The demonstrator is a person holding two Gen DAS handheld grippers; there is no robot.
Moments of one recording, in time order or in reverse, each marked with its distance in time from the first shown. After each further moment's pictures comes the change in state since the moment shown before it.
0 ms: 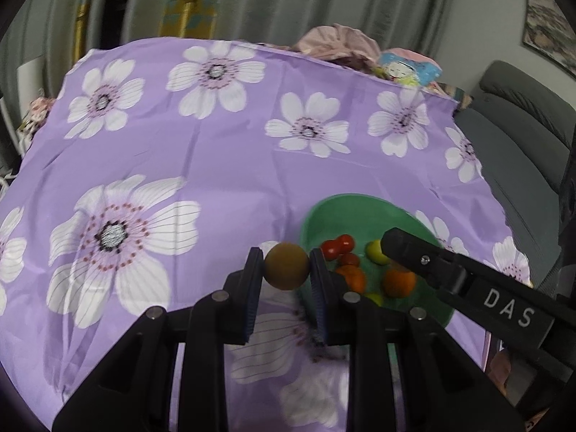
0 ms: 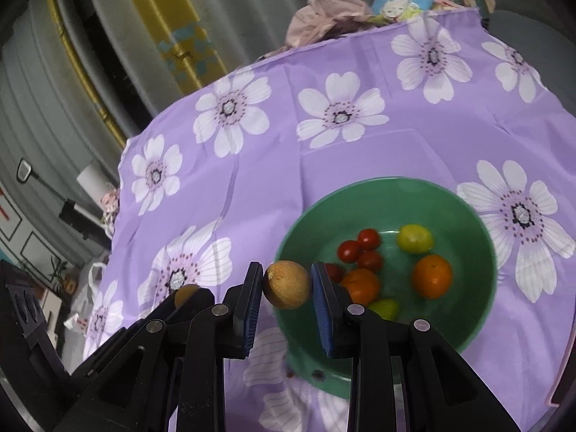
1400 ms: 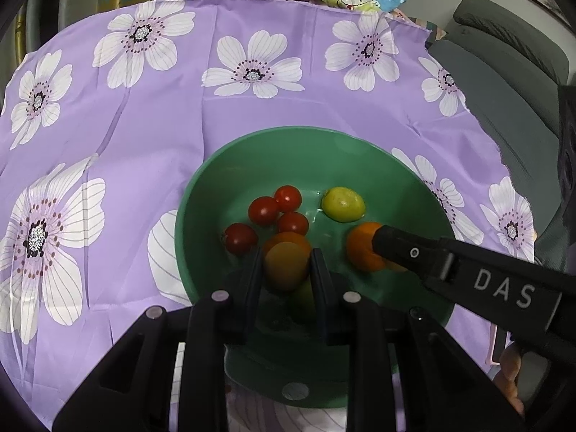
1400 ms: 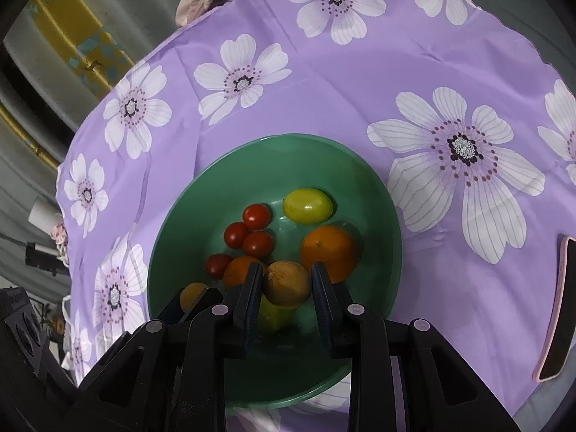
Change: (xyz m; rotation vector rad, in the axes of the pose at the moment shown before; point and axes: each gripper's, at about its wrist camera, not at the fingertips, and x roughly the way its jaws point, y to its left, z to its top) left arm 0.080 -0.055 -0.019 0.129 0.192 -0.062; right arm 0.026 -0.086 0.000 0.216 0.156 -0.165
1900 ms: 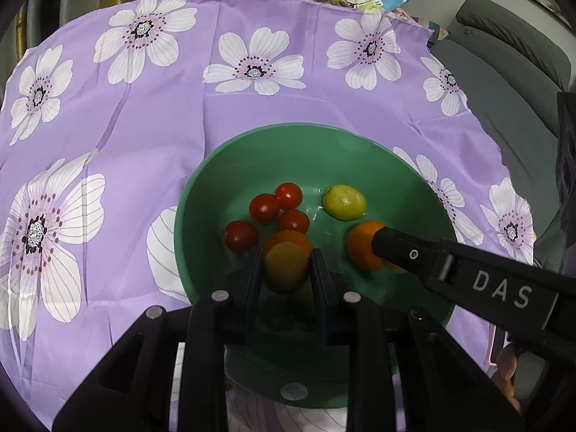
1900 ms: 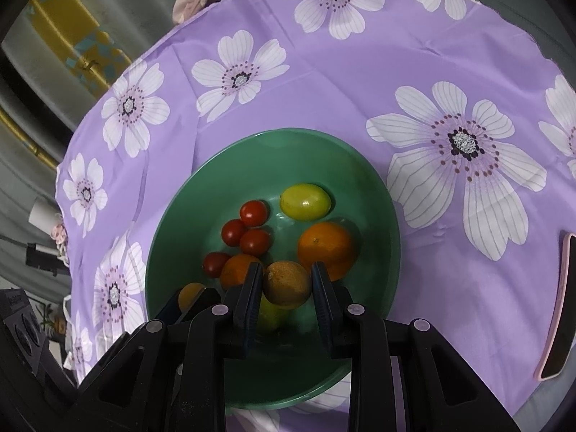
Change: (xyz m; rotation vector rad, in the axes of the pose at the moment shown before) left arm 0.001 0.001 0.000 -0.013 0.009 -0.007; right arm 0.002 -0.001 0.000 0.007 0.011 0.001
